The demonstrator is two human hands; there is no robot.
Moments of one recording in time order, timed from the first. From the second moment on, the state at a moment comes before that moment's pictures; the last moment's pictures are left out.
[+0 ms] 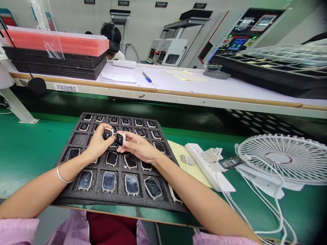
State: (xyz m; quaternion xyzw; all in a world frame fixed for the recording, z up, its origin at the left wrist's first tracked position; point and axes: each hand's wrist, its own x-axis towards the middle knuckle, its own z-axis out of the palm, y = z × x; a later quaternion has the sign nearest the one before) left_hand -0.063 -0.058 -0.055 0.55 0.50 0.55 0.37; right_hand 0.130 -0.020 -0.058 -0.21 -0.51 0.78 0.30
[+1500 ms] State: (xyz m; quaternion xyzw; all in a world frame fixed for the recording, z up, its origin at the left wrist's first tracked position) left_hand -0.061 -0.060 -0.053 0.60 0.50 0.53 0.33; right_hand 0.132 -0.021 -0.058 -0.15 -0.55 0.76 0.32
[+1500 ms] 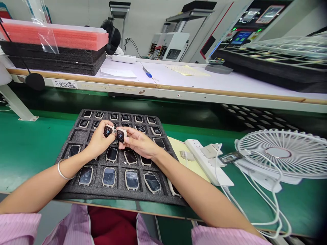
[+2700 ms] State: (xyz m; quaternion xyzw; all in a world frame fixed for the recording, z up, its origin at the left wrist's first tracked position) left_hand -0.060 -0.062 -0.050 0.61 0.50 0.52 0.33; right_hand 0.133 -0.023 -0.055 -0.16 -0.55 0.76 0.32
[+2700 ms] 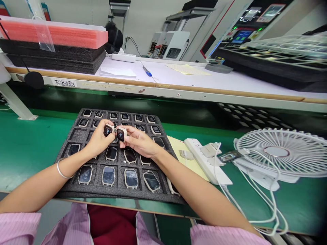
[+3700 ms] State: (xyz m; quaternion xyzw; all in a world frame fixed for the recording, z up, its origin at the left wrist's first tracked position) left_hand -0.061 -0.060 -0.053 0.61 0.49 0.52 0.36; right_hand 0.132 -0.024 -0.052 -0.16 -0.56 0.75 0.31
